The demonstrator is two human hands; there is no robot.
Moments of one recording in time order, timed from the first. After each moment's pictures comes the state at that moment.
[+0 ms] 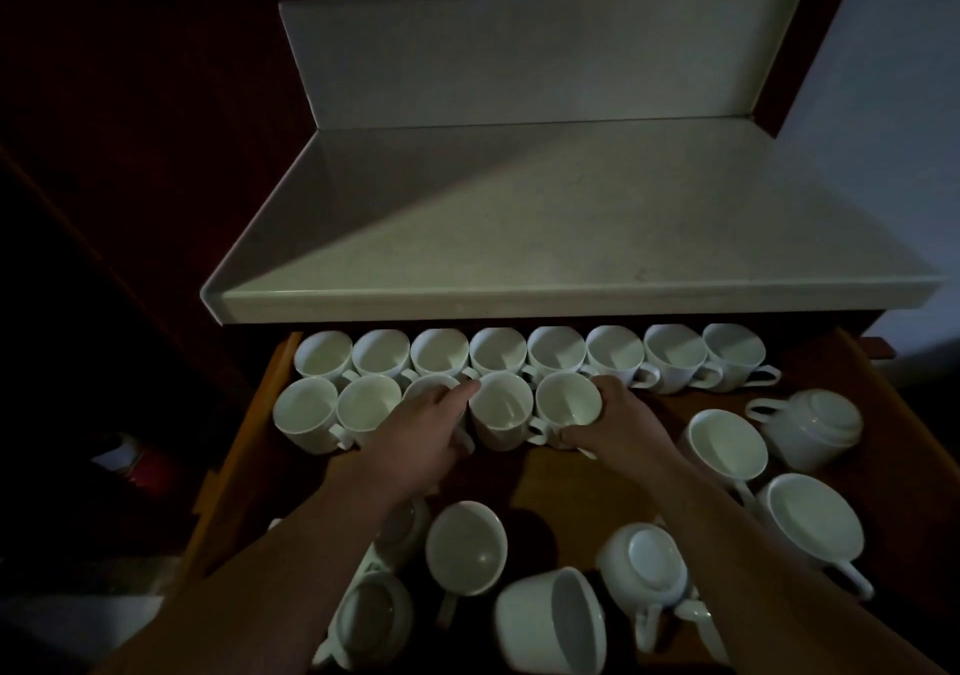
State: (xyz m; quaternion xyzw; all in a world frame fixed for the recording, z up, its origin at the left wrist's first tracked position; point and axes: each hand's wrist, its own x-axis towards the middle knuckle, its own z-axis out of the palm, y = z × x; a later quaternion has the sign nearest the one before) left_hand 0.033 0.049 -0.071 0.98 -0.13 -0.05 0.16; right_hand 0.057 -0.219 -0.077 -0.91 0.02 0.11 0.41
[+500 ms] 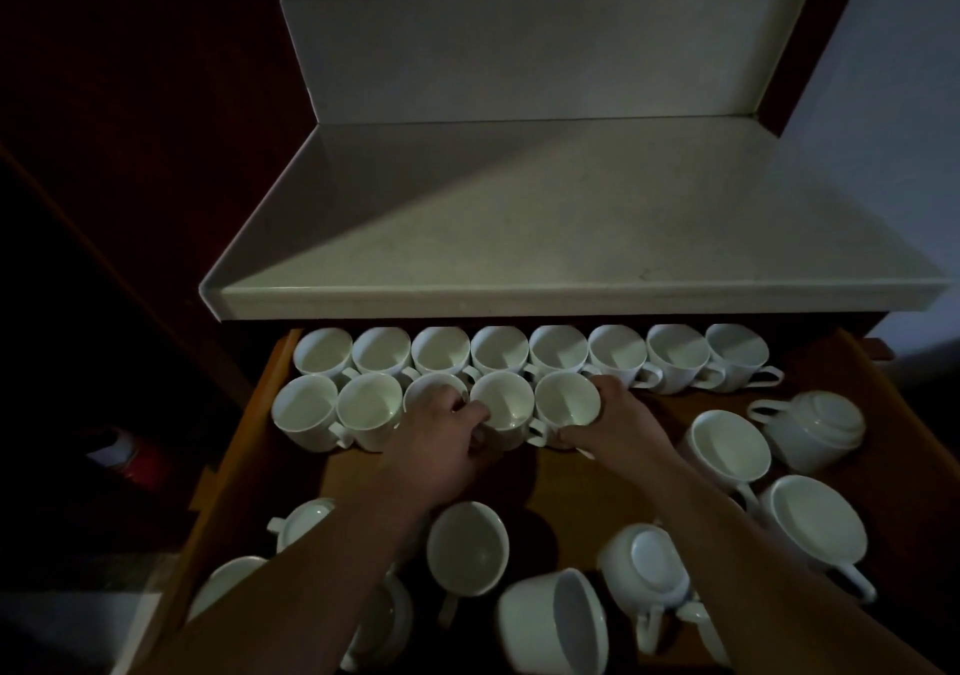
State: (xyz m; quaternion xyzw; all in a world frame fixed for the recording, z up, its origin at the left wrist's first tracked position) left_hand 0.029 0.035 -0.087 0.98 -0.10 -0.02 0.14; right_hand 0.058 -0.214 -0.082 -0.90 0.04 0.11 0.41
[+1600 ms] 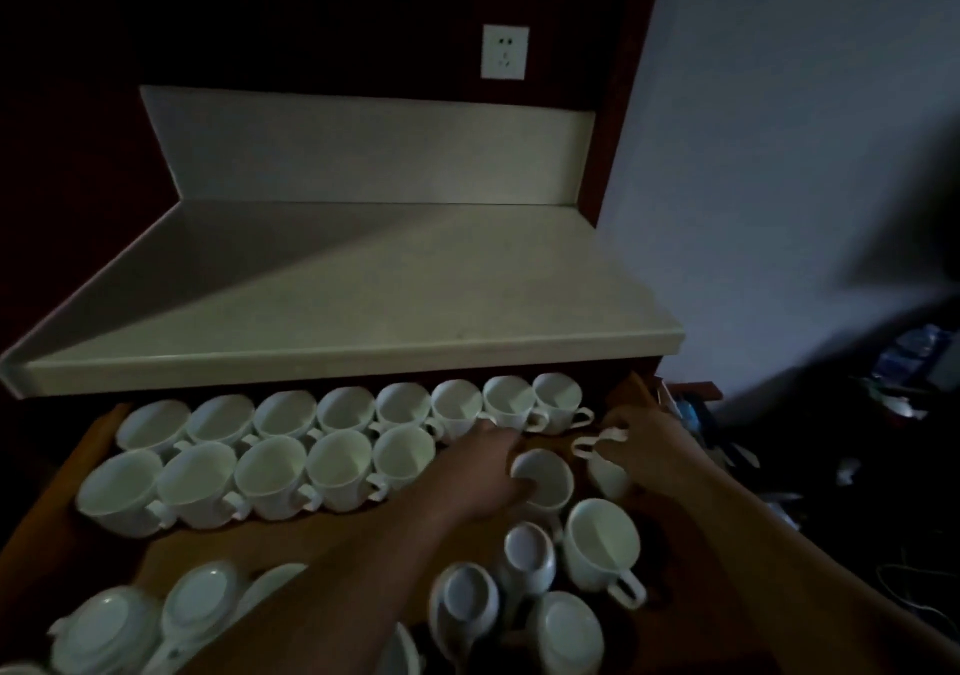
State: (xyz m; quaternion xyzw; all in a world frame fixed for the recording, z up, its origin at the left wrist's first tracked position) left_hand 0.040 -0.185 -0.021 0.94 -0.23 -0.11 0.24; right_hand 0.021 -0.421 0.022 -0.96 0.08 0.09 0.24
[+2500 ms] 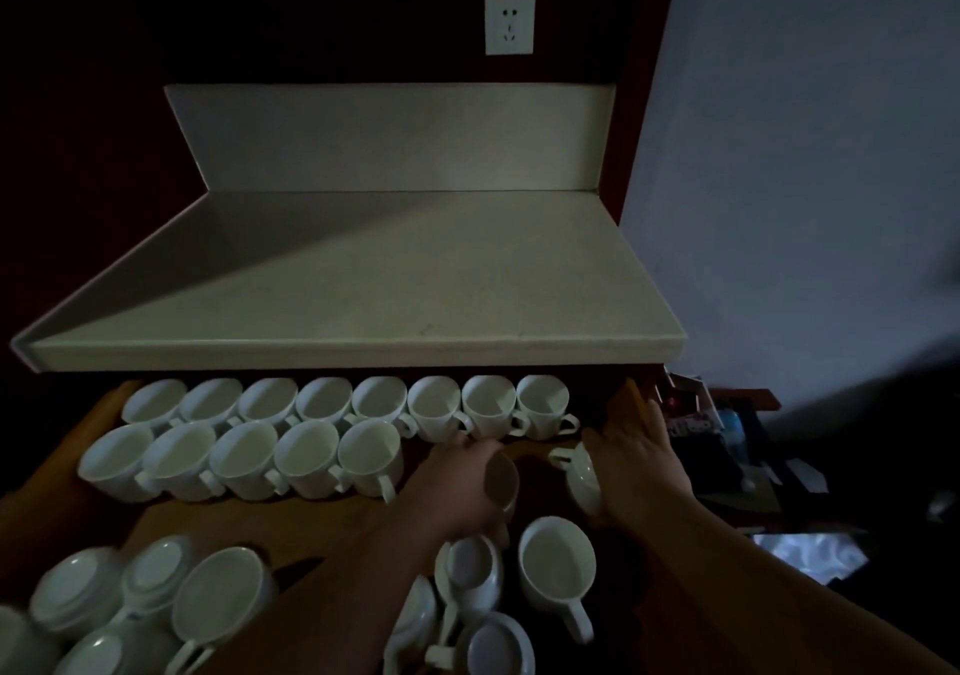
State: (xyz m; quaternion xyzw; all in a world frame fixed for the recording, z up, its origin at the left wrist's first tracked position) left_hand 0.046 -0.240 -0.056 0.97 -0.09 -0.14 0.19; right_hand 0.062 -0.480 -0.046 -0.98 -0.13 0.04 -0.14
